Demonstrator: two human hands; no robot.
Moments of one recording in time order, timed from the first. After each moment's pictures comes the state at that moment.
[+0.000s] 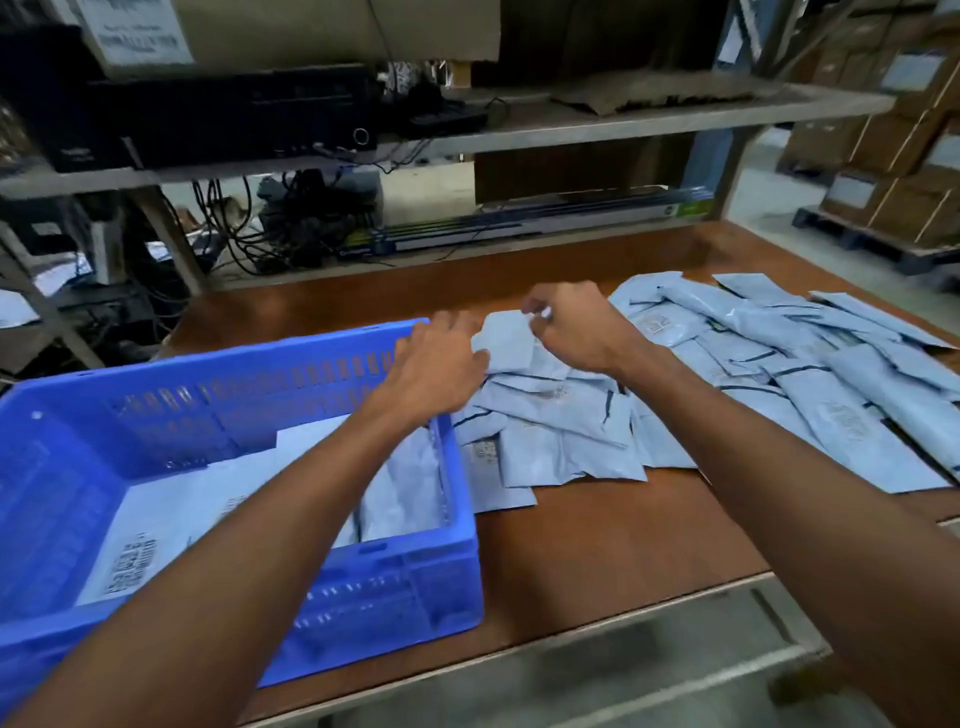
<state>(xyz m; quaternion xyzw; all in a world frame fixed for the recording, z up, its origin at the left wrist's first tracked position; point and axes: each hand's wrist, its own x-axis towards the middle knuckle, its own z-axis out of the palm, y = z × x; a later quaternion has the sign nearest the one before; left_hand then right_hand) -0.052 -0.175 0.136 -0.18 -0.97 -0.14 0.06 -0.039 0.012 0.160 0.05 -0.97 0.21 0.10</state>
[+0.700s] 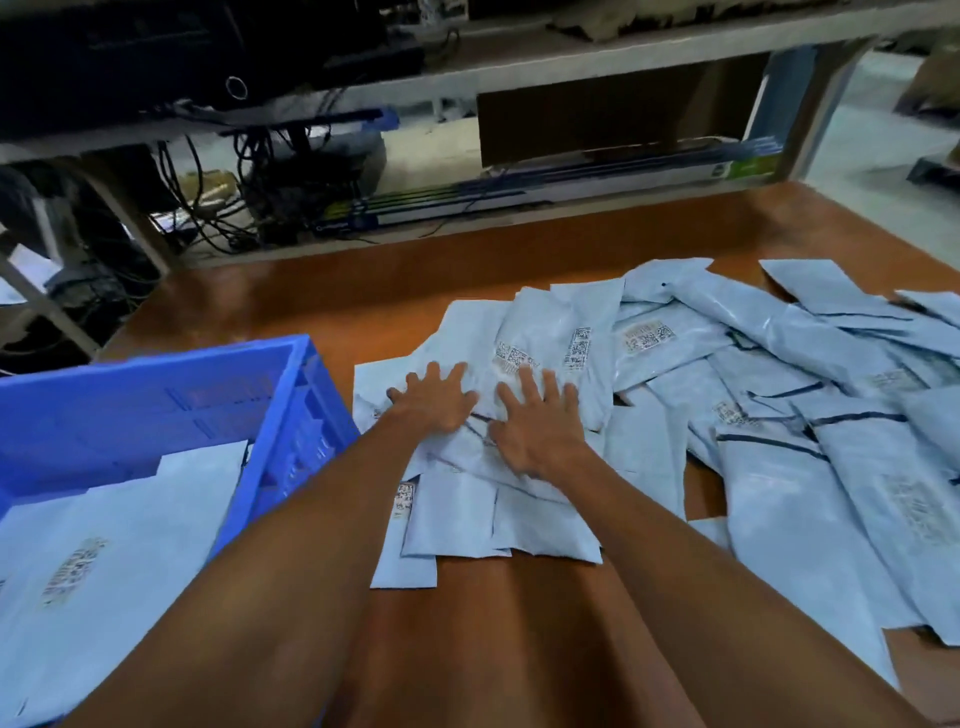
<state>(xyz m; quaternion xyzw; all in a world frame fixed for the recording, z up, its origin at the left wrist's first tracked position) -0.190 -0.051 -0.005 -0.04 -0.99 -0.03 -0.16 -0.138 0.101 -0.037 0.05 -0.99 0.04 -0.08</state>
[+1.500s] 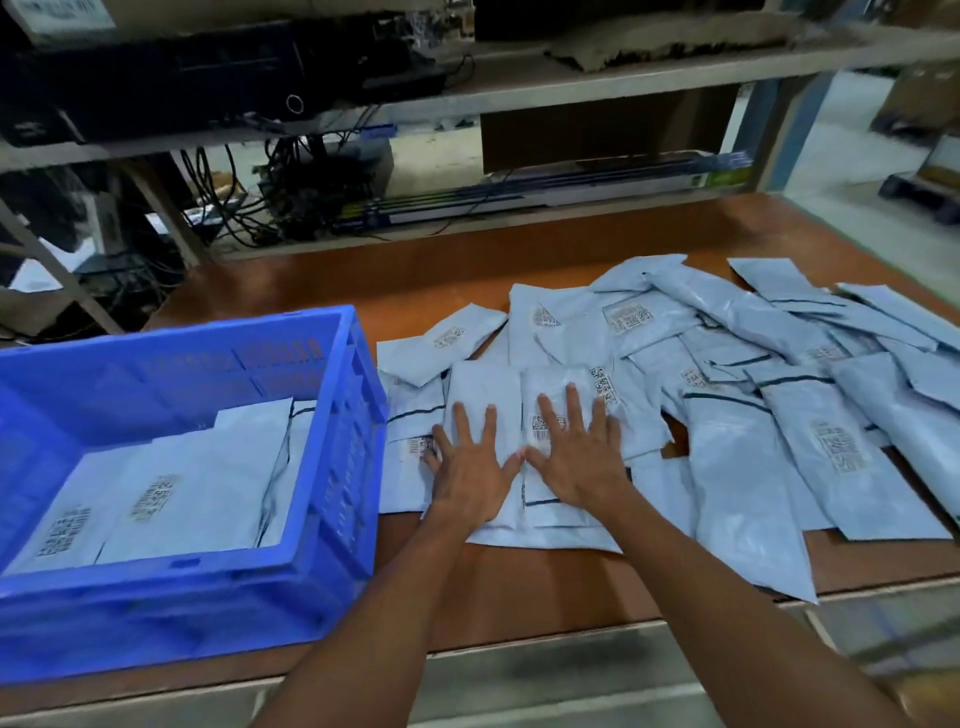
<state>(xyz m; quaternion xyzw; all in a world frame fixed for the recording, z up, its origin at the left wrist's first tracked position) -0.020 -0.033 -0.043 -0.03 -0.99 -0.09 -0.05 -0.023 0.124 -0.053 -0.01 -1.00 0.08 -0.03</state>
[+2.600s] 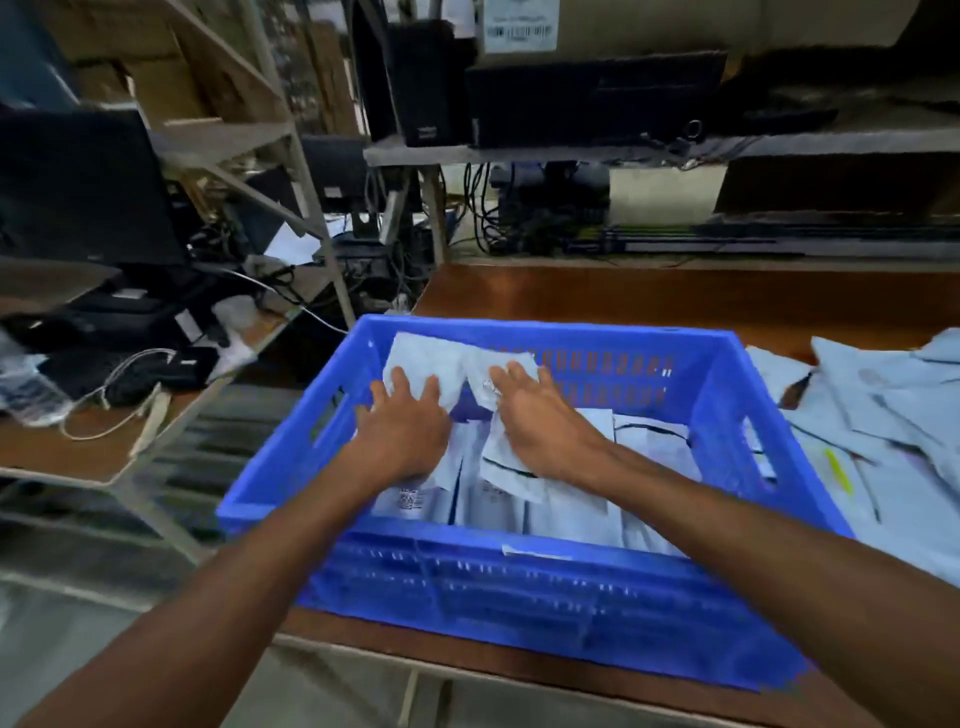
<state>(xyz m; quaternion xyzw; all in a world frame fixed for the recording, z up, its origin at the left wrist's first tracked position) -0.001 -0.513 0.089 0.09 -0.99 0.00 -0.05 -0.040 -0.339 0.083 0.29 -0.95 0.13 0.01</state>
